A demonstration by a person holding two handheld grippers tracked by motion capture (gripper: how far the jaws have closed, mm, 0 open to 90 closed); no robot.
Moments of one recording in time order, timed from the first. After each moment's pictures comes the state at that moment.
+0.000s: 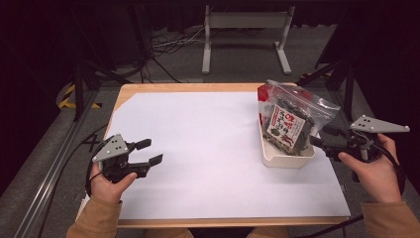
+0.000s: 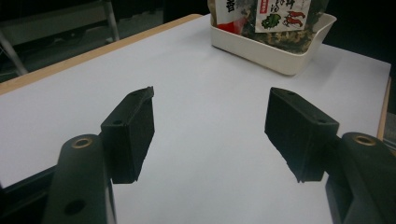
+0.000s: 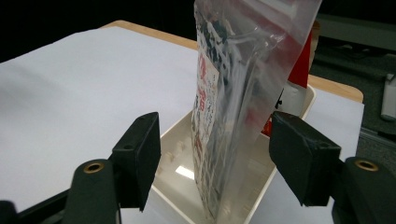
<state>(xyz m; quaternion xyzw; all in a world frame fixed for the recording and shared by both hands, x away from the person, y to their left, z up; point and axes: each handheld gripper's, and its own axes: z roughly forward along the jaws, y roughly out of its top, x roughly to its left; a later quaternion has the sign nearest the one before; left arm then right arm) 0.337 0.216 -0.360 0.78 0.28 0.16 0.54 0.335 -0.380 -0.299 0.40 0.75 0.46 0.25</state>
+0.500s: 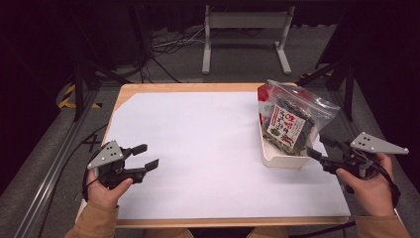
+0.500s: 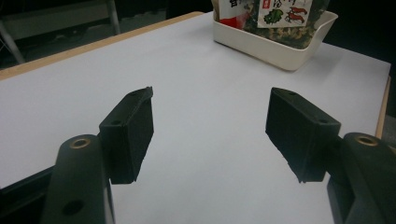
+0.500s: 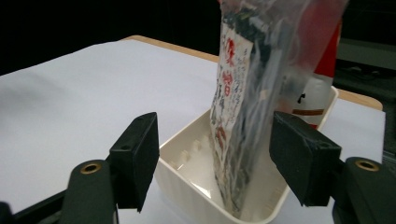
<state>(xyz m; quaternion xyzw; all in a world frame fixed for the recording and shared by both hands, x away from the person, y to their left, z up) 0.331 0.225 -0.375 0.77 0.29 0.15 0.54 0.313 -0.378 -0.332 0.37 0.74 0.50 0.26</state>
